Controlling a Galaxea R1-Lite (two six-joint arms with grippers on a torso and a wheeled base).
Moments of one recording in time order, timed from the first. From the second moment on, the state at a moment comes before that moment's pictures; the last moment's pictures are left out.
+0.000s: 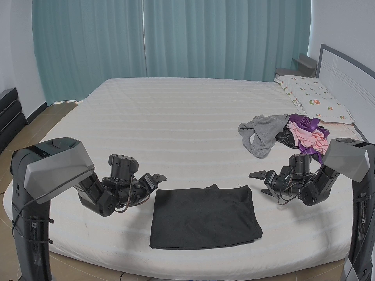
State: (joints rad) left arm -0.33 2.35 -0.95 -0.79 -0.11 -0.87; right arm 0.12 2.43 -0.92 -0.93 0.42 0.80
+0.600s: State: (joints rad) left arm -0.37 2.44 -1.06 -0.74 -0.11 -0.84; right arm 0.16 2.44 -0.90 -0.98 0.41 0.80
